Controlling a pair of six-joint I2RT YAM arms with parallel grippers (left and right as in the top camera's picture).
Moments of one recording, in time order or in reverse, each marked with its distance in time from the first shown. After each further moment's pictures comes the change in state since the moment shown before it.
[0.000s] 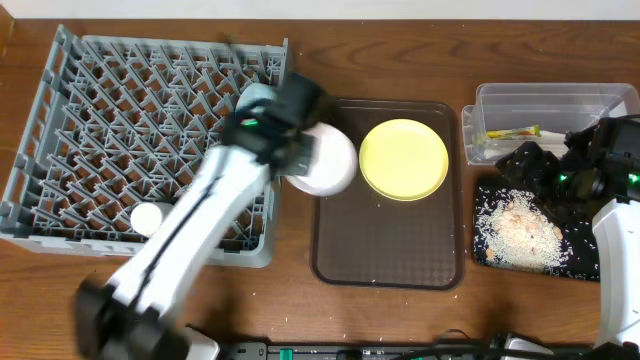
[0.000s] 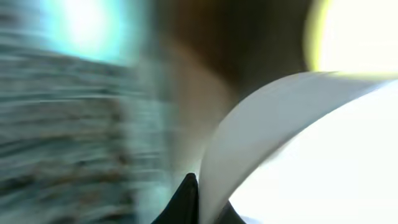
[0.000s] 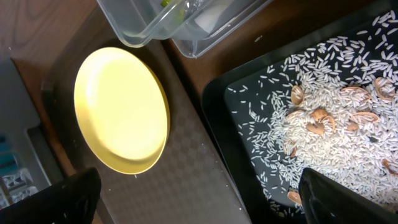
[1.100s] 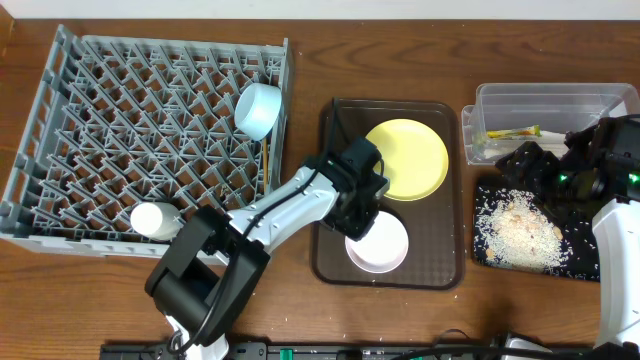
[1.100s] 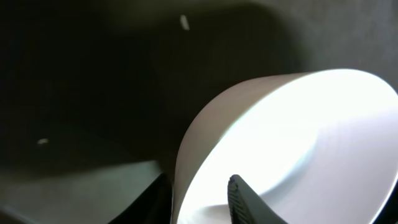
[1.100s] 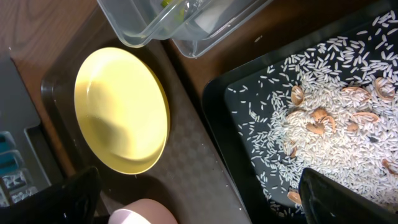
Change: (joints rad) left arm -0.248 0.309 -0.251 0.335 0.562 0.193; right arm 0.000 0.000 0.000 0.000 0.000 0.000
